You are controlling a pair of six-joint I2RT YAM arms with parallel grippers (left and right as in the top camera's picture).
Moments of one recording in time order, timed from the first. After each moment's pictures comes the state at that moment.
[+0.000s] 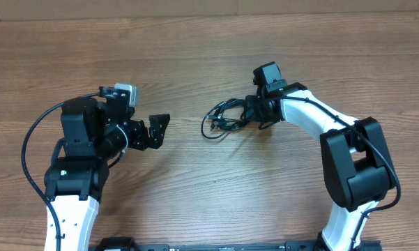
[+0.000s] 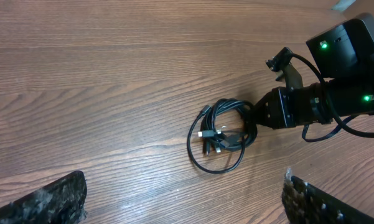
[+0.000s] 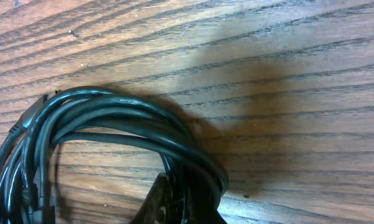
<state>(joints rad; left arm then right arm) 0.01 1.02 0.91 -0.58 0.47 -0.05 0.34 1.99 1.27 -0.51 -0.13 0.43</state>
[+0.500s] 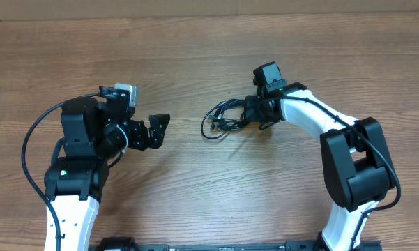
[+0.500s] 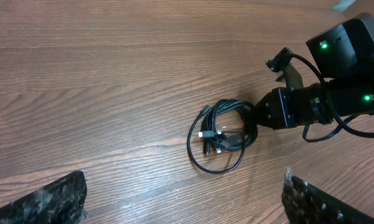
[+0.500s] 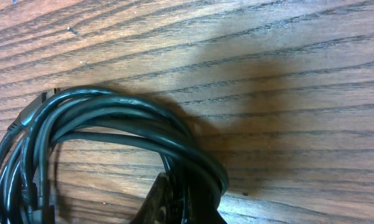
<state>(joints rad) 0.01 1.02 0.91 -0.58 0.47 -0.05 0.34 1.99 1.27 -0.52 -0.13 0.42</state>
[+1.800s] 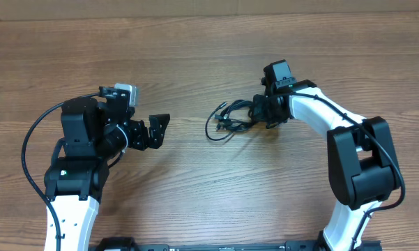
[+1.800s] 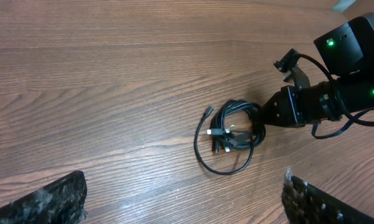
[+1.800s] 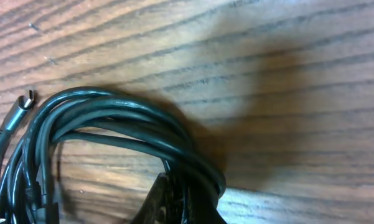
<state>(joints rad) 0.01 1.02 0.91 -0.58 0.47 -0.05 0.28 1.99 1.27 -0.58 -0.18 0.41</state>
